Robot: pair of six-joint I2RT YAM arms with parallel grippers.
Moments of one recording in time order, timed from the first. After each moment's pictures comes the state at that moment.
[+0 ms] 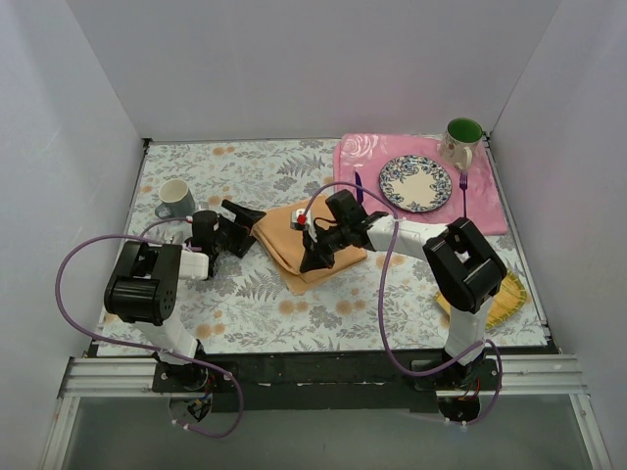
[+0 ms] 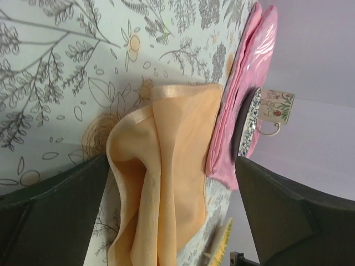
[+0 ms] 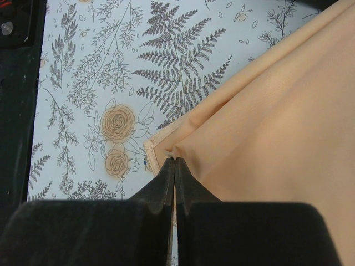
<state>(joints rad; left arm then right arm) -0.12 1.68 0.55 0.66 0.29 -1.24 0.71 1.88 1.16 -0.14 -0.88 -0.42</state>
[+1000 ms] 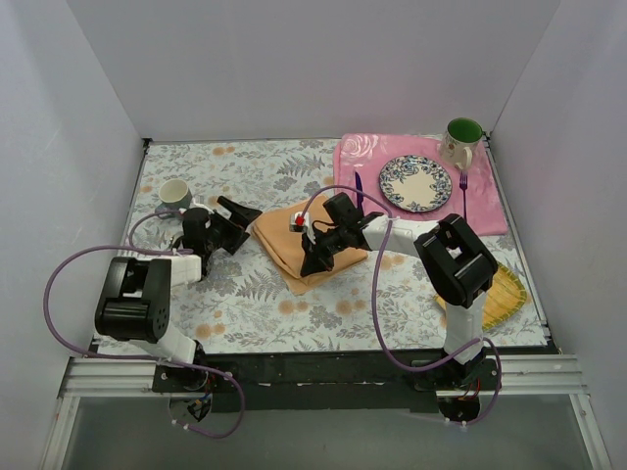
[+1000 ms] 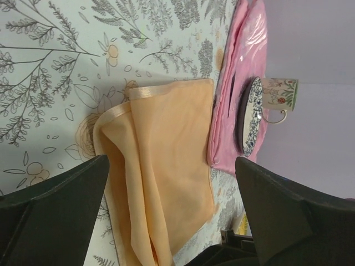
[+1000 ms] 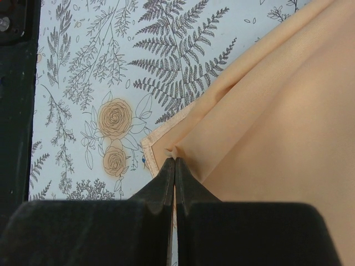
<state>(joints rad) -0.08 1.54 0.54 0.58 0.32 -1.08 0.71 1.94 1.18 -0.17 -0.89 -0.41</state>
